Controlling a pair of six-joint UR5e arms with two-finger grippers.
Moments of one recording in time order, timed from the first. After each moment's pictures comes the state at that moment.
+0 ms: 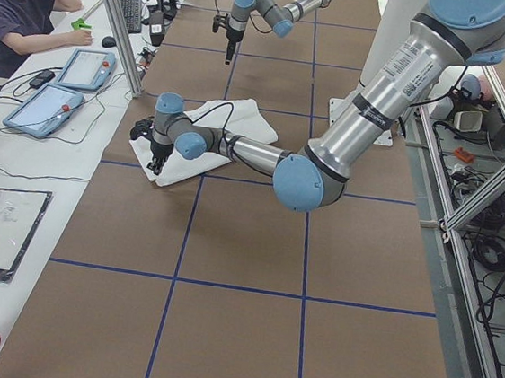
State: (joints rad) left arm -1.04 -2.14 -1.17 -2.09 -2.02 -0.54; right arm 0.73 -0.89 1.50 -1.48 1.82 1.00
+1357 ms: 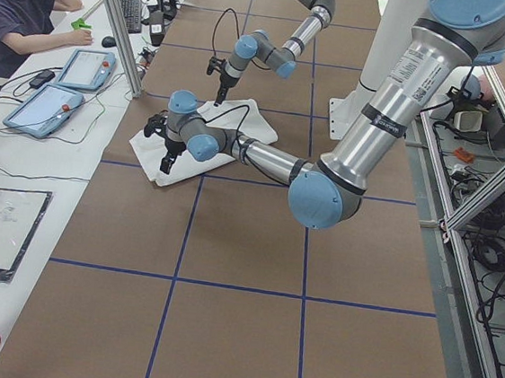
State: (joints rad) left arm -1.03 -2.07 -1.29 -2.10 -2.06 -0.63; right arm 0.55 -0.54 1.01 -1.20 1.53 1.20
